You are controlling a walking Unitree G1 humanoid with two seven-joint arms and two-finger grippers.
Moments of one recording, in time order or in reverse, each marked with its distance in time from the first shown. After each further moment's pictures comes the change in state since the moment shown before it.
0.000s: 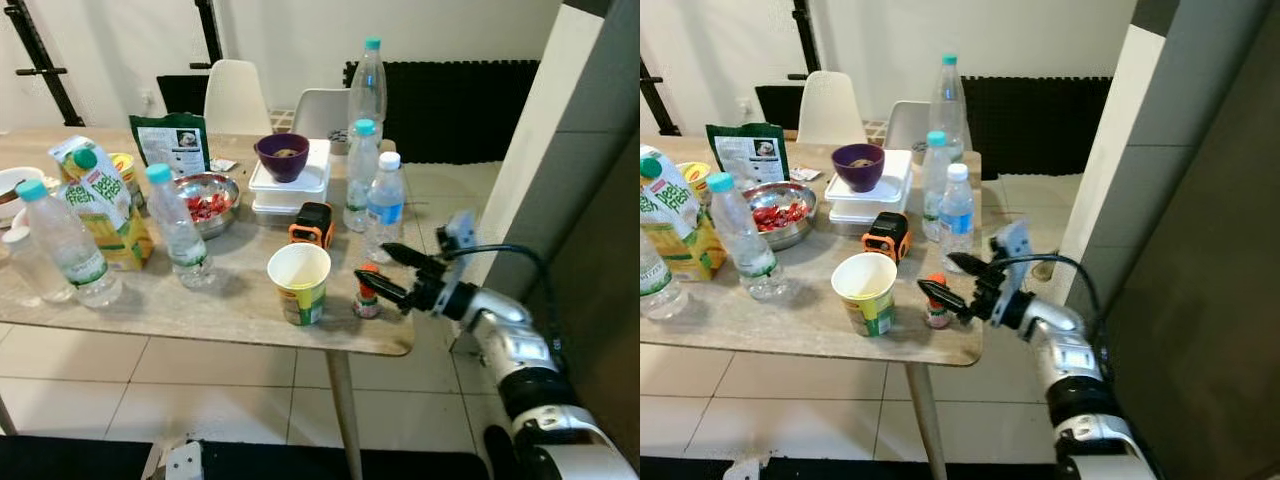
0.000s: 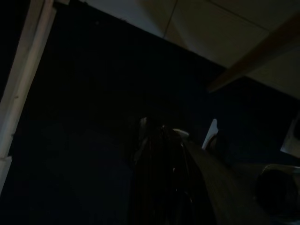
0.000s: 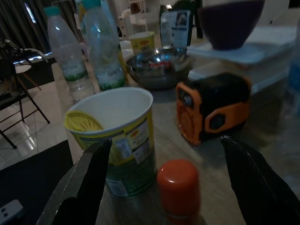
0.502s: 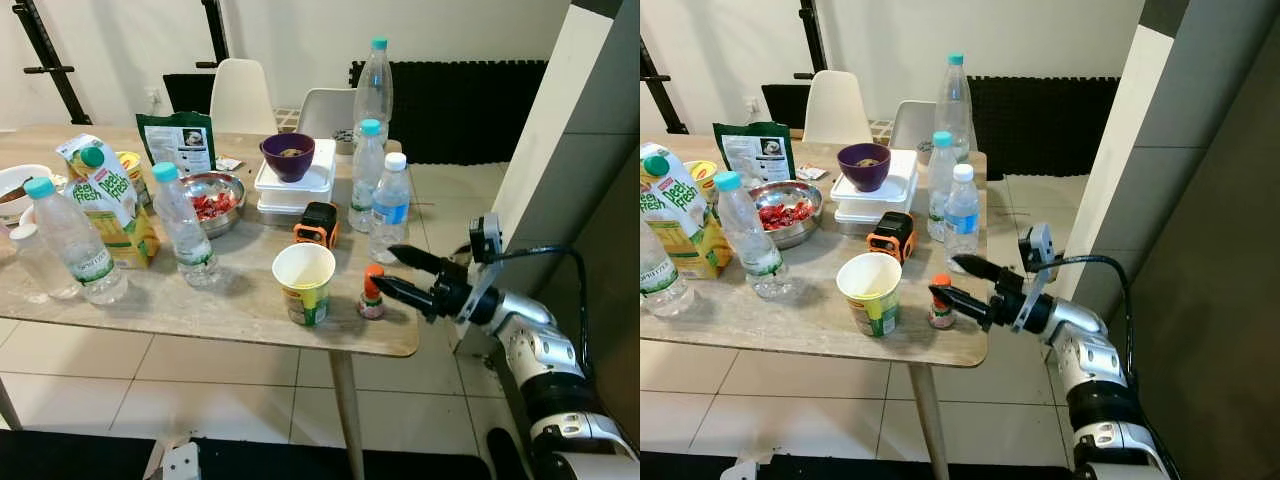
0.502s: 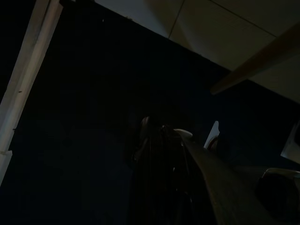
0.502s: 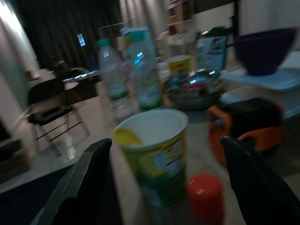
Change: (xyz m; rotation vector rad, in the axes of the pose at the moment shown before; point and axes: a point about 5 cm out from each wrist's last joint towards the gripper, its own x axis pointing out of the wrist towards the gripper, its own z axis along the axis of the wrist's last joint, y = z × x) left arm 0.000 0.002 -0.001 -0.019 -0.002 0.007; right arm -0.025 -0.005 0.023 0.053 -0.110 0.152
